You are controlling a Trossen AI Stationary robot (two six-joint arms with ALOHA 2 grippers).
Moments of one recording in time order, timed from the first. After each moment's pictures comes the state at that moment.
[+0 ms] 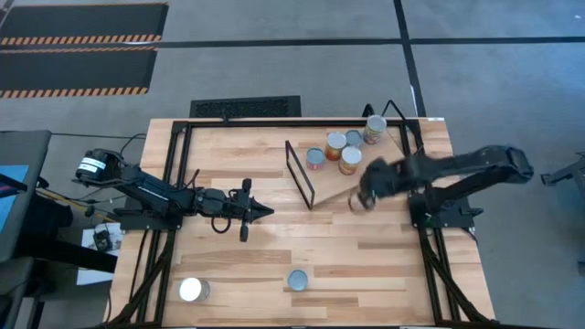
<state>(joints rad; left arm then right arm) -0.17 1.34 0.35 0.80 -0.17 -0.12 0.07 1.18 0.95 -1.19 0.29 1.07</state>
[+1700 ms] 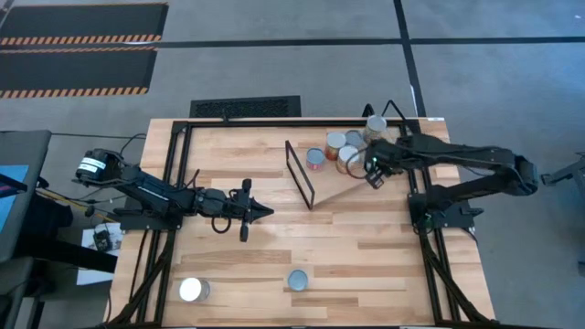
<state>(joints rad) -0.17 1.34 0.35 0.79 -0.17 -0.12 -0.29 1.13 0.97 -1.20 0.34 0.53</state>
